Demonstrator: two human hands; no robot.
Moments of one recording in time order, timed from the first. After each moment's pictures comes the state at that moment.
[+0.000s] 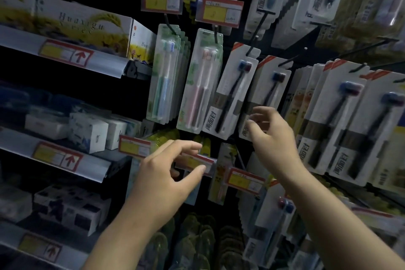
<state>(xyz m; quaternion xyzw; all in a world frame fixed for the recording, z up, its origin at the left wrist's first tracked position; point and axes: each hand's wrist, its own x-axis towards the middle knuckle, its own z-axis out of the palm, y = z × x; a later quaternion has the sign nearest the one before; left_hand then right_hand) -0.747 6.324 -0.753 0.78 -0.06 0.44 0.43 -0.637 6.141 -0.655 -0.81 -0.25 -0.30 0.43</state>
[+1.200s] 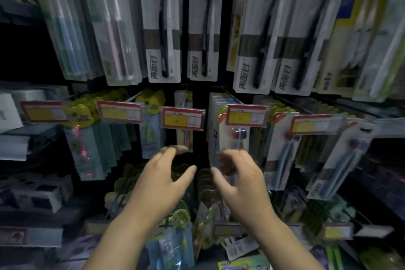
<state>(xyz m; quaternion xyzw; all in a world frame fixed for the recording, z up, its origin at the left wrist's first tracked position) -0.689 6.234 -0.847 0.90 -0.03 0.25 0.36 -0.662 6.041 -0.854 -0.86 -0.23 -0.26 0.39</state>
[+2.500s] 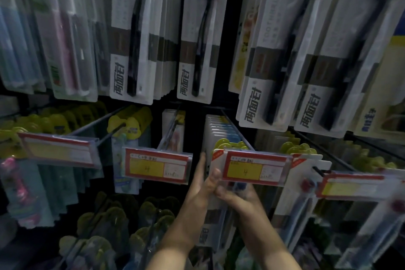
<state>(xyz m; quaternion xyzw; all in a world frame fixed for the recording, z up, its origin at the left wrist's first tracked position) -0.559 6.156 -0.871 0.60 -0.11 0.05 0.79 -0.567 6.029 -0.842 -0.66 -0.18 0.03 0.72</state>
